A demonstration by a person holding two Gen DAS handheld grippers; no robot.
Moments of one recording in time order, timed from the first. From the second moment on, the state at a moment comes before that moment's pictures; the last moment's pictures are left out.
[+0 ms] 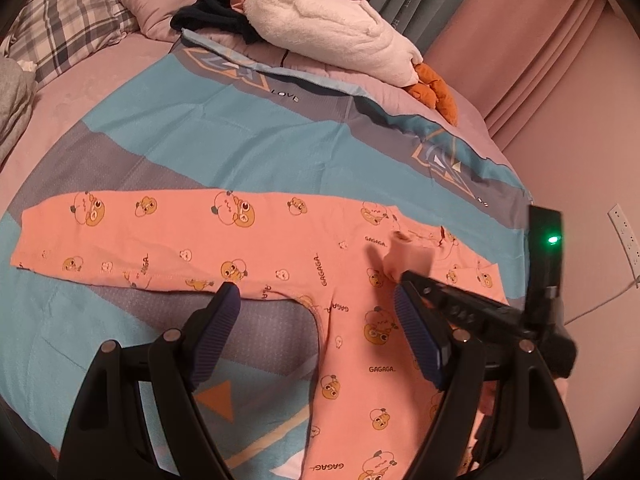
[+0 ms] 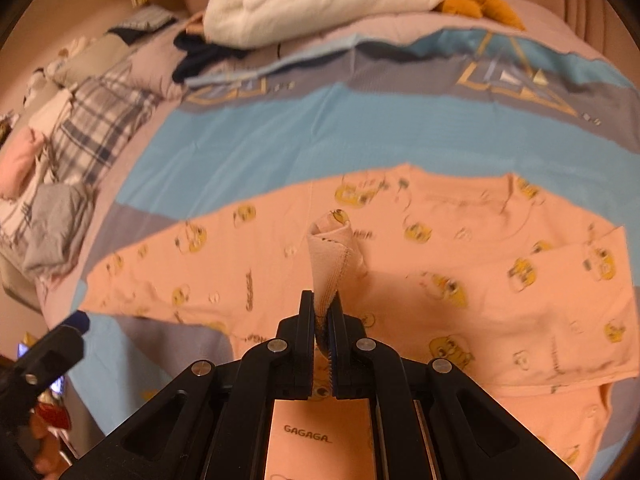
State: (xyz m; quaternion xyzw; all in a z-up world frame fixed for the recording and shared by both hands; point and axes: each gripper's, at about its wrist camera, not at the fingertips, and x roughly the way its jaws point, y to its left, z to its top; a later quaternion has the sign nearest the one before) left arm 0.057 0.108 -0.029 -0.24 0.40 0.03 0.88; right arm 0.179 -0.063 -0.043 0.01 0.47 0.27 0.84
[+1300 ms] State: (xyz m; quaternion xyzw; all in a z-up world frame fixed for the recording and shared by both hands) left arm 0.158 0.034 -0.121 -0.26 0.48 -0.08 0.83; right arm 0.072 -0.238 0.040 0.16 0.35 0.17 0.91
